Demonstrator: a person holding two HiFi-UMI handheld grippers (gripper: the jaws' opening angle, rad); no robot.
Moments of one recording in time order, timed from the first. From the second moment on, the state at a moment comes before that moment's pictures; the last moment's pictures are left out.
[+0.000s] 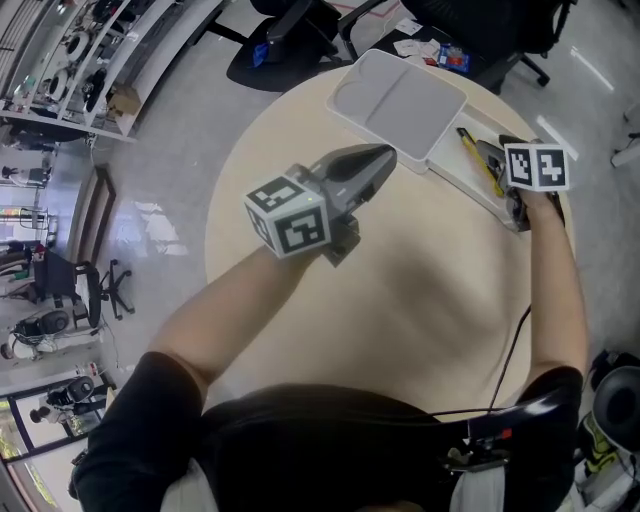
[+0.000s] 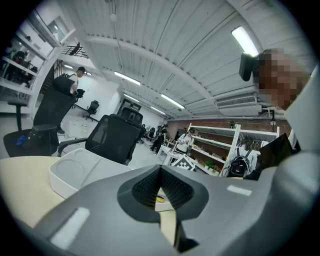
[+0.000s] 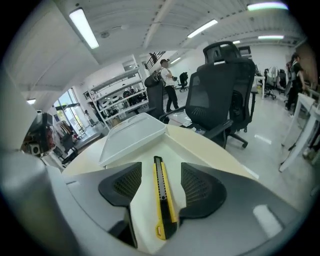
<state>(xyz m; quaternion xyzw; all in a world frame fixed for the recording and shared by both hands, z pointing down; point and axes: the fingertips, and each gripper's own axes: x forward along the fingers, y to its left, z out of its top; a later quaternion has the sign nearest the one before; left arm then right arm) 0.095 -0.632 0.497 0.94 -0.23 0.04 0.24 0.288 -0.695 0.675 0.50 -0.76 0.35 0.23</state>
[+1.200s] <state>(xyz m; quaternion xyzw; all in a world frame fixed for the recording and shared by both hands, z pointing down) -0.035 -0.551 0.360 0.94 -0.30 -0.03 0.17 0.089 -0.598 0.411 0.38 -0.91 0.17 0.04</state>
